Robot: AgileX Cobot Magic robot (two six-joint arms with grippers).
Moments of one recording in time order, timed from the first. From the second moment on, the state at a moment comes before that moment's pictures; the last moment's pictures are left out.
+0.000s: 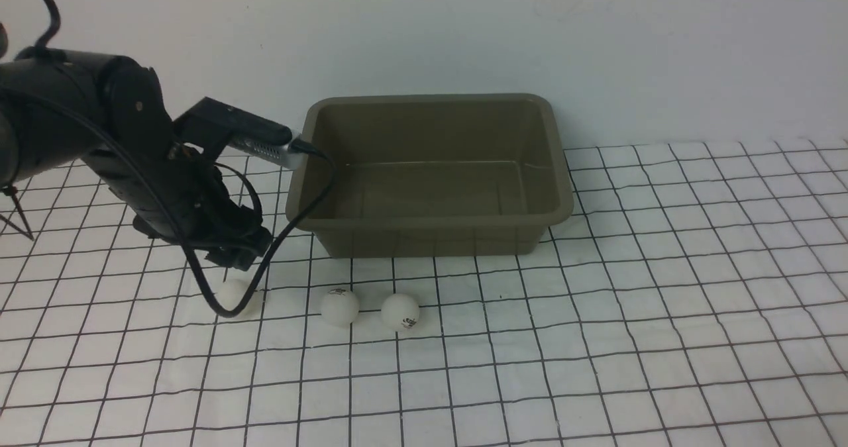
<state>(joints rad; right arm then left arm) 0.06 -0.01 0.03 -0.16 0.36 0.25 -0.17 1.71 -1.23 -0.01 0.80 0.21</state>
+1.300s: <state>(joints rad) 0.06 -0.01 0.03 -0.16 0.36 0.25 -0.14 1.99 -1.24 -0.01 0.70 0.21</state>
